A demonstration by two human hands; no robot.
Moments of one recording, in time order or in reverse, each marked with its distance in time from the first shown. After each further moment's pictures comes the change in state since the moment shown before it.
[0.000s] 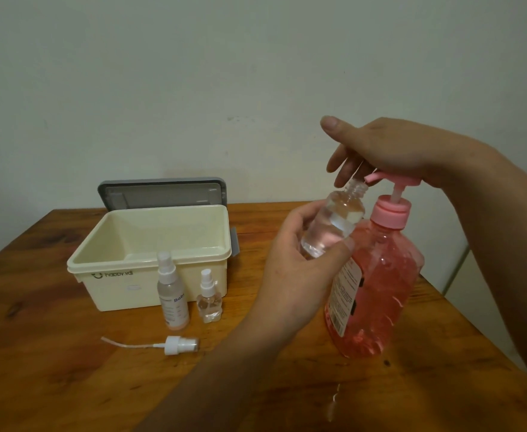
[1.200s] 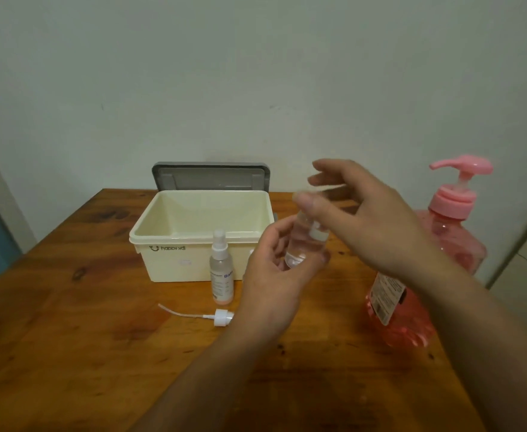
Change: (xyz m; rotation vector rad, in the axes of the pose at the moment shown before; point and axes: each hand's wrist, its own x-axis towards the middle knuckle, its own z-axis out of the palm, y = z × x) left_hand -0.036 -0.019 -0.069 0.068 0.179 -0.054; right_hand -0.057 -0.042 0.115 0.404 0.180 -0.243
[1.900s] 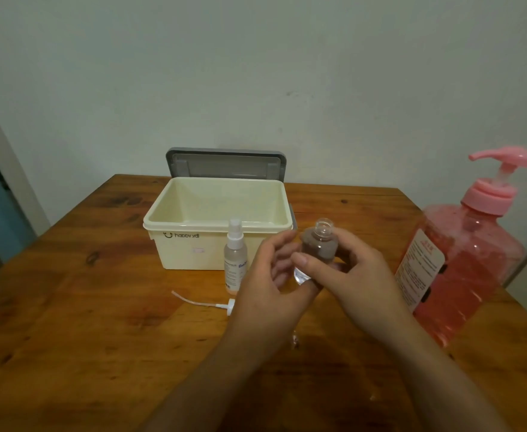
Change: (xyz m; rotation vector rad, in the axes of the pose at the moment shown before) left_hand -0.014 -0.029 -0.025 0.075 0.035 -0.064; right_hand -0.038 0.043 0.058 0.373 -0.066 0.062
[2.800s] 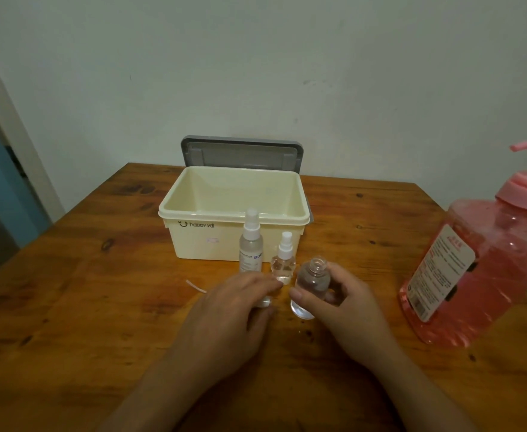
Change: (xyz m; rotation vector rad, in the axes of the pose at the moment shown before) left_hand -0.022 -0.027 -0.069 1.067 -0.152 0.264; right_hand -0.017 0.051 0.029 -0.017 -0.050 0.145
